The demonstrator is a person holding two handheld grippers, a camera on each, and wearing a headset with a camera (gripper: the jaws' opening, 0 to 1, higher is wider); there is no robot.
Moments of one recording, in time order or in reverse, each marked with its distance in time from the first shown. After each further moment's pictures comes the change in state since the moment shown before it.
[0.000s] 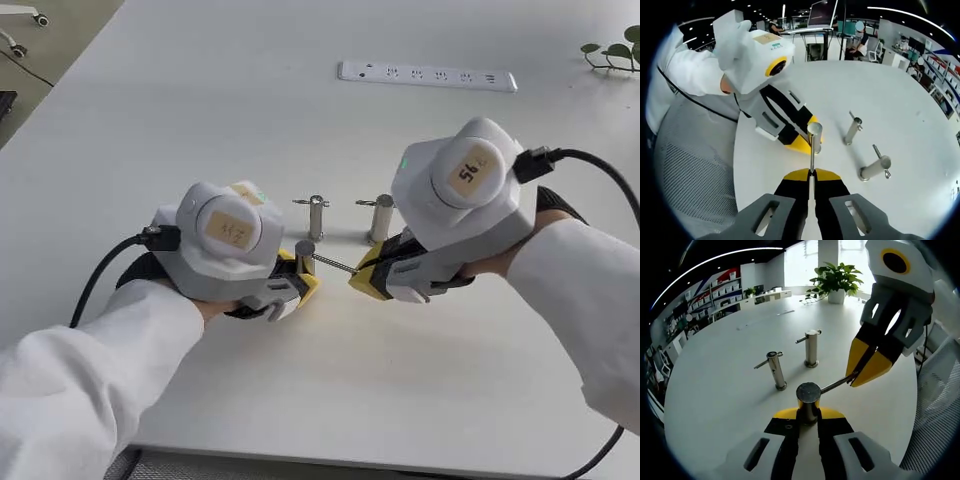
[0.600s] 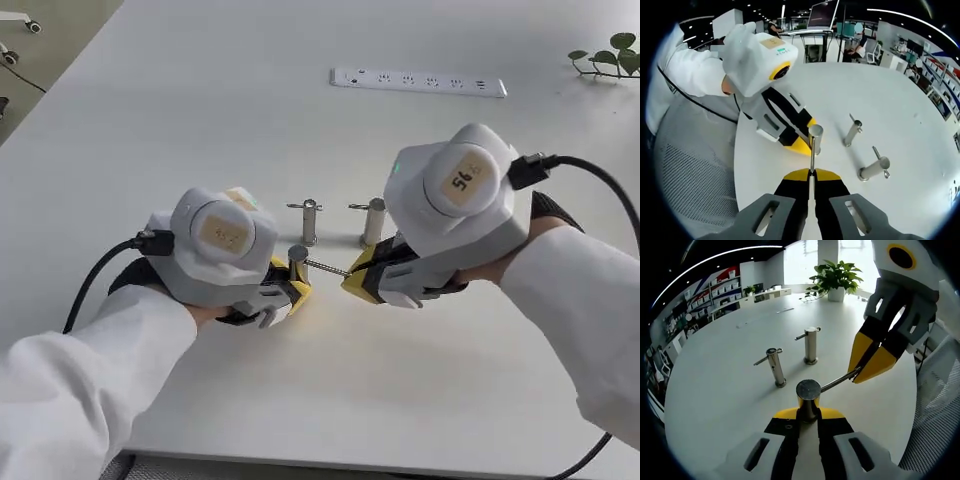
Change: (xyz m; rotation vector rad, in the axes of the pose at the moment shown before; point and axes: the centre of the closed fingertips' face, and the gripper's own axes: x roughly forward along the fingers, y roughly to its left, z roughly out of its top) left arm -0.004 -0.002 -0.002 0.001 0.014 -0.001; right arm -0.001 0.004 0.003 -0.006 -0.003 -0.030
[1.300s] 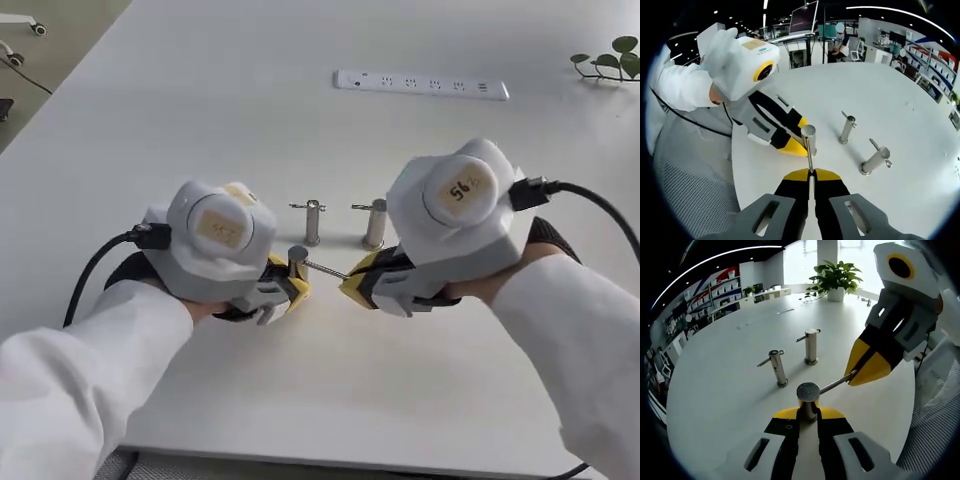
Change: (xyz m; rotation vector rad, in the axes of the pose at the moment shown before) left arm -0.006 0.001 0.001 0.011 0.006 0.002; right arm 0.003 -0.006 0.000 0.147 -0.053 -0.066
